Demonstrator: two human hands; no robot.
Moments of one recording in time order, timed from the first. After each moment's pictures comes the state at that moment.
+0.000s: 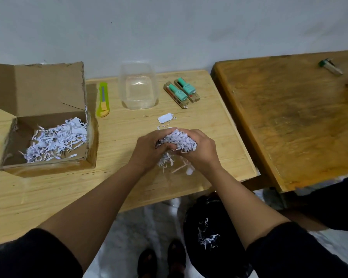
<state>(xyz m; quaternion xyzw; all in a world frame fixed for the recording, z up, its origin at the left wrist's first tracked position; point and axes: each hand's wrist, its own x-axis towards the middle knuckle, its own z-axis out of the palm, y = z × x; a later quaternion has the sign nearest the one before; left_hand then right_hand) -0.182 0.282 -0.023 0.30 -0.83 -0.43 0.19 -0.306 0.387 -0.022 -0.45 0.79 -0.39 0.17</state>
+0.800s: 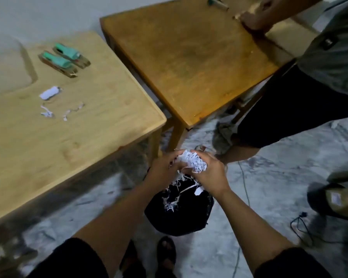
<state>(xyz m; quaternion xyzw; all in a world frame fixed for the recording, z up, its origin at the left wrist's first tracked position) -0.264 0.532 -0.107 0.17 -0.83 -0.53 -0.06 -0.321 0.675 -0.089 -0.15 0.90 -0.38 0.17</state>
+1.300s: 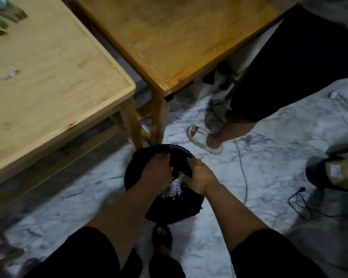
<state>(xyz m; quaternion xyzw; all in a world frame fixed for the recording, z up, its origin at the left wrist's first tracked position) -0.279 0.586 -0.216 0.12 -0.94 -0.24 -0.23 -0.323 0.726 -0.207 -0.15 0.91 -0.12 0.38</state>
